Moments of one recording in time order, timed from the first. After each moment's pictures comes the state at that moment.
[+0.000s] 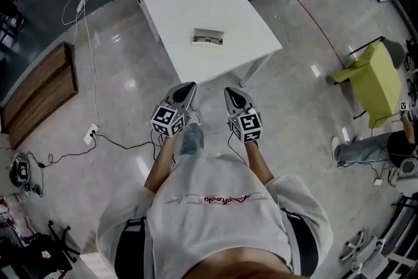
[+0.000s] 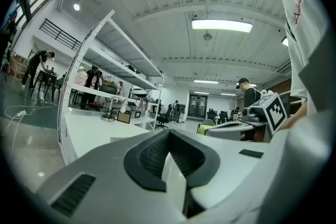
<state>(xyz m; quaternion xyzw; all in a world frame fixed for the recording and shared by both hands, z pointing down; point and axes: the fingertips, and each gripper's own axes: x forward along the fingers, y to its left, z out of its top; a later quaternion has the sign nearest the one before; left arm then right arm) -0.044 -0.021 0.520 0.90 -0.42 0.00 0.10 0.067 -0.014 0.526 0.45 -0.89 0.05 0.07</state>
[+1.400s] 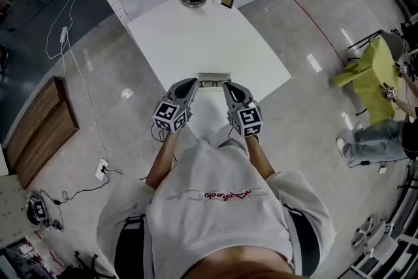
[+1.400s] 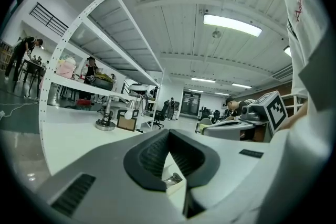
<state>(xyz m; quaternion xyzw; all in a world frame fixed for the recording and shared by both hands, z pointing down) -0.085 -0.264 0.515 0.92 -0.37 0.01 0.12 0.015 -0.248 0.516 0.49 -0.87 0.07 0.08</state>
